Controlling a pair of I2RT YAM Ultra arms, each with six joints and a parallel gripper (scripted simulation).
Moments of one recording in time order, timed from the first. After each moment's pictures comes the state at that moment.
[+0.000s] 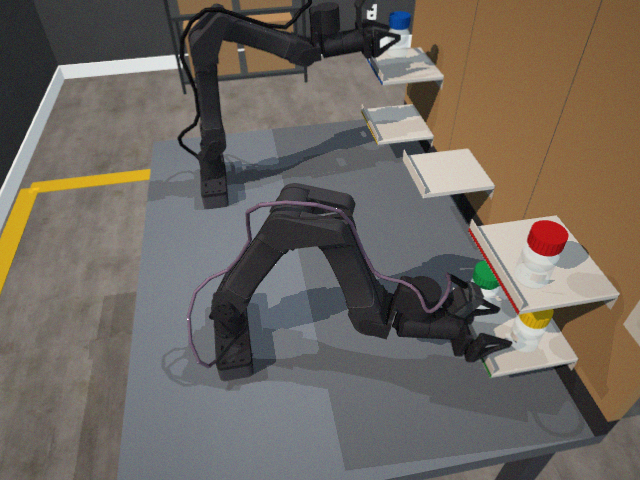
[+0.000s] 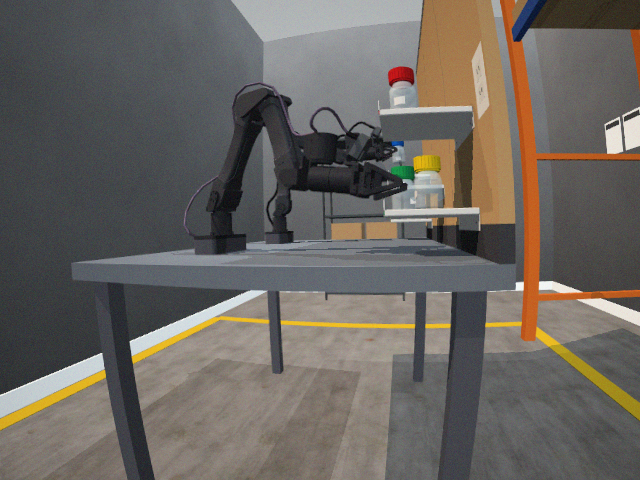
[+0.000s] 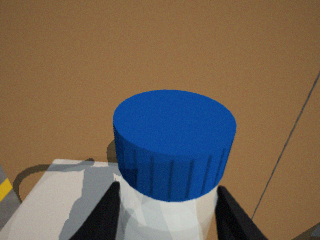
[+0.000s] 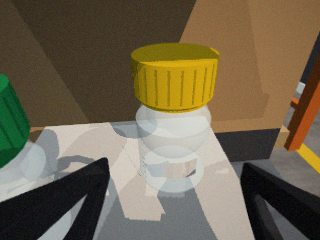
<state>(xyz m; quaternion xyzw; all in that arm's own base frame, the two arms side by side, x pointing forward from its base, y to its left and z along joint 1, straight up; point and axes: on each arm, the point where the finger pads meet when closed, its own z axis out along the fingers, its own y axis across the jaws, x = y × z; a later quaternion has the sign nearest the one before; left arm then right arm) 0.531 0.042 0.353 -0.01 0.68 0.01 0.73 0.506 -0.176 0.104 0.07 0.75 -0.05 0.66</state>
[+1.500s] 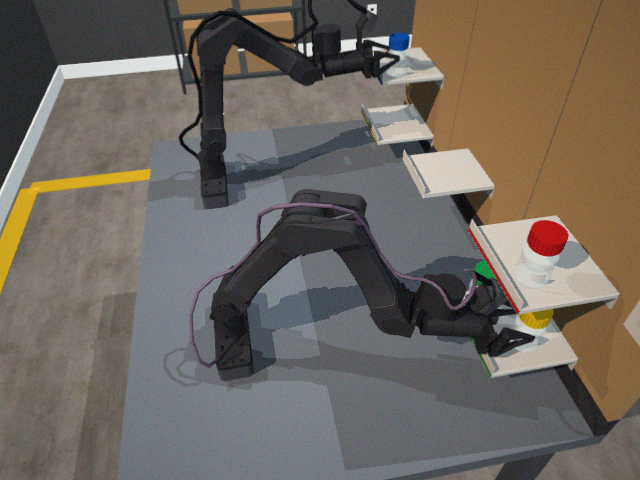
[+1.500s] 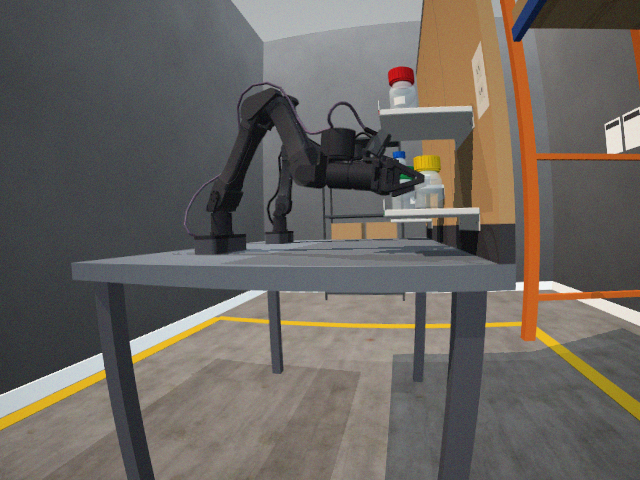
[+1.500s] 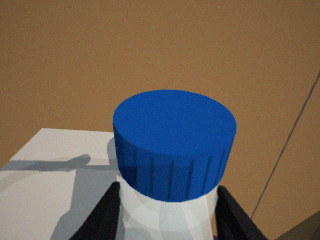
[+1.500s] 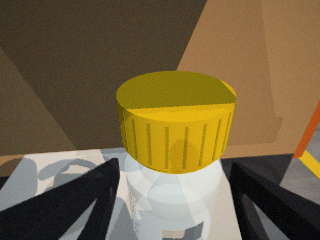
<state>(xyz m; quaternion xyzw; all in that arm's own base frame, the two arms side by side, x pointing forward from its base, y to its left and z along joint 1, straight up) 0.535 0.041 0.298 -0.01 0.68 0.01 0.73 0.548 -0.183 0.110 0.06 0.75 -0.05 0.66</state>
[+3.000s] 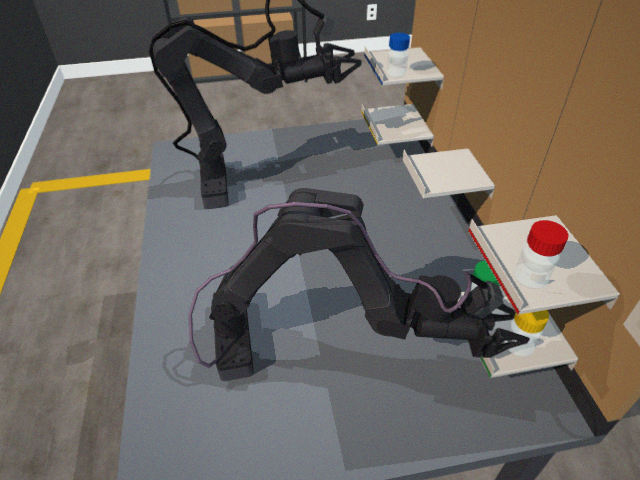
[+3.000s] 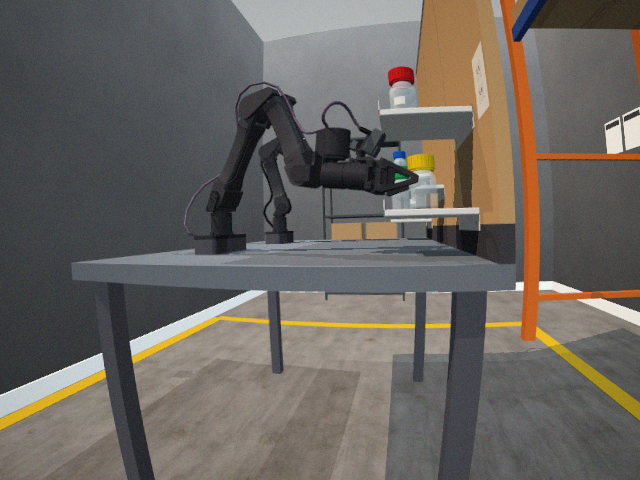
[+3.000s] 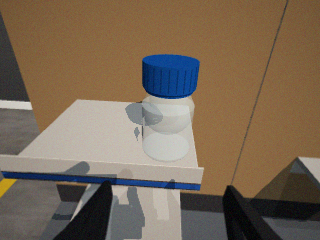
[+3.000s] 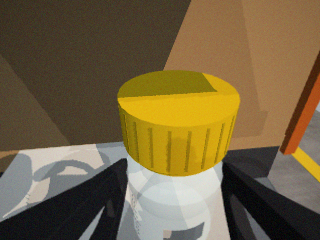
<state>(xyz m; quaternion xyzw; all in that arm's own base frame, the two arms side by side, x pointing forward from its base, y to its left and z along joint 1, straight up) 0.426 0.039 0.299 -0.01 0.67 0.01 0.74 0.536 -0.189 0.110 0.07 0.75 -0.06 0.66</state>
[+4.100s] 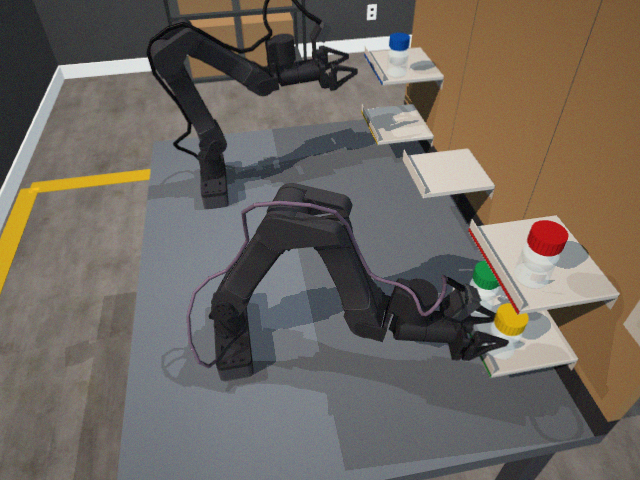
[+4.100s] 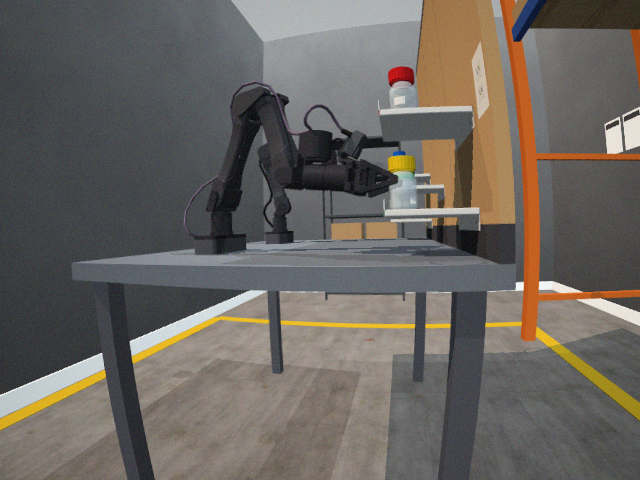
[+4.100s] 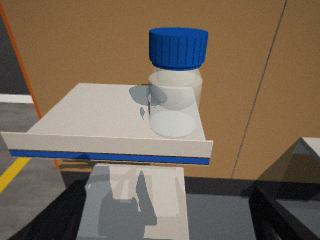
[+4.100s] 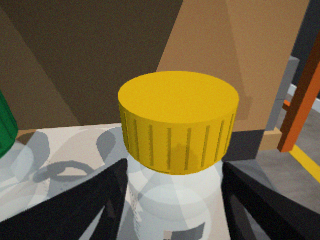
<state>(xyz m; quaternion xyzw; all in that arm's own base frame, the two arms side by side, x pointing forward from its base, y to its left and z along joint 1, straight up) 0.415 0.047 0.279 0.00 0.68 0.01 0.73 0.497 -0.187 0.110 0.07 0.75 -0.06 0.66</state>
